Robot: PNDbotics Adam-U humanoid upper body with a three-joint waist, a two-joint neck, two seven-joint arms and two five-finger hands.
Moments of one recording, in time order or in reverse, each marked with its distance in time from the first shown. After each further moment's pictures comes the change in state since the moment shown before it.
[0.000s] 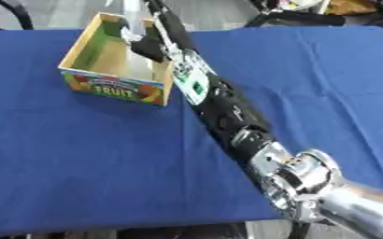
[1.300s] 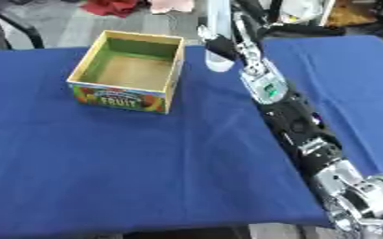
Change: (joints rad) left arm 0.059 0.009 0.038 0.000 -0.013 0.000 0.043; right arm 0.051 -0.053 0.074 -0.067 -0.469 -0.101 0.148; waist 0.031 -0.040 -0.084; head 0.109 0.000
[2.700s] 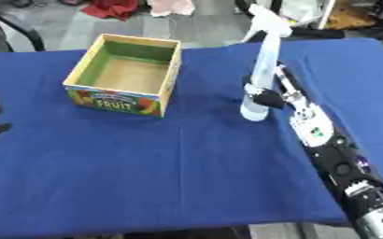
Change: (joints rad) left arm 0.031 0.008 0.028 -0.001 -0.006 0.002 0.024; right arm 0.277 -0.129 -0.027 -0.044 0.083 -0.027 0.079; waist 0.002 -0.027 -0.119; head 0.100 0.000
